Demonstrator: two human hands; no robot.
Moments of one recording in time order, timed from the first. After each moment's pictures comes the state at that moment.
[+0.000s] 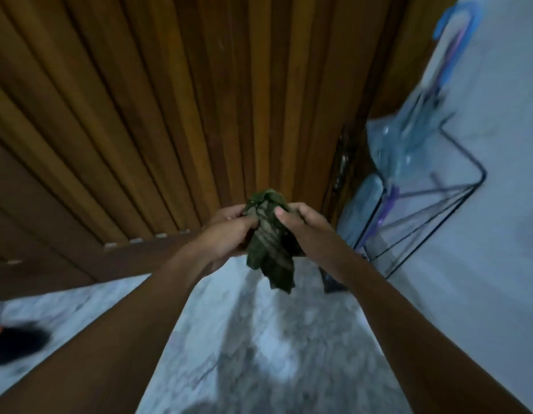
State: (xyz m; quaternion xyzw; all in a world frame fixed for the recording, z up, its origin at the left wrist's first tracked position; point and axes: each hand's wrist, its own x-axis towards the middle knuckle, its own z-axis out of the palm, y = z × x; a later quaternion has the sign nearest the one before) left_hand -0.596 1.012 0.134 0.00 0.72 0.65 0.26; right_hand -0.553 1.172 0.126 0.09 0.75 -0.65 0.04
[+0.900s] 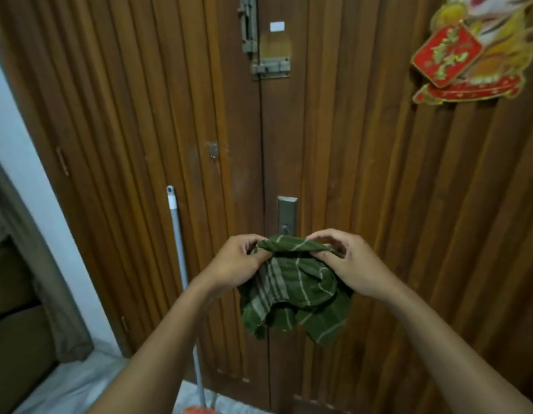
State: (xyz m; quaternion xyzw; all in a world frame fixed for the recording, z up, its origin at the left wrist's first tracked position) left_hand -0.491 0.609 0.826 -0.01 0.84 0.54 -0.05; right_hand -0.535 0.827 0.826 -0.28 0.81 -0.52 0.01
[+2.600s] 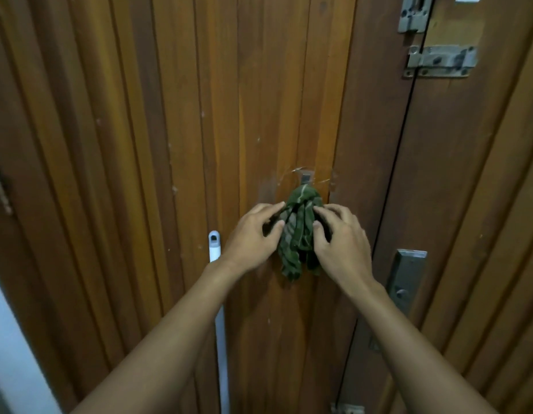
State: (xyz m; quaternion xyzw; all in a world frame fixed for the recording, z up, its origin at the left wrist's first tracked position) left_hand -0.769 0.295 0.826 0.21 0.85 0.39 -0.28; right_hand -0.759 0.475 0.822 -0.08 0.89 -0.26 -0.36
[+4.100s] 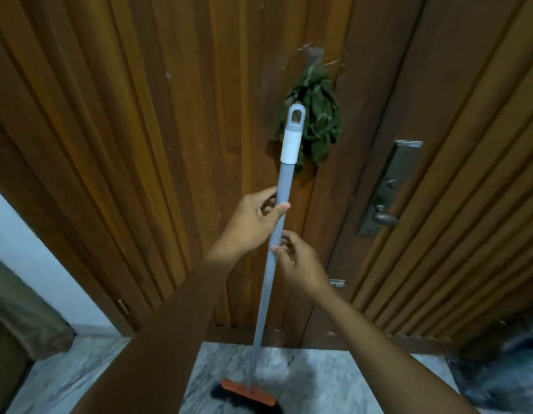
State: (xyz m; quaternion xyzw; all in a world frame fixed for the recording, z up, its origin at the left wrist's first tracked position) left_hand -0.654 0.293 0.723 0.18 0.81 0.55 -0.10; right_hand -0.636 0.430 0.639 -0.11 0.85 -0.51 -0.03
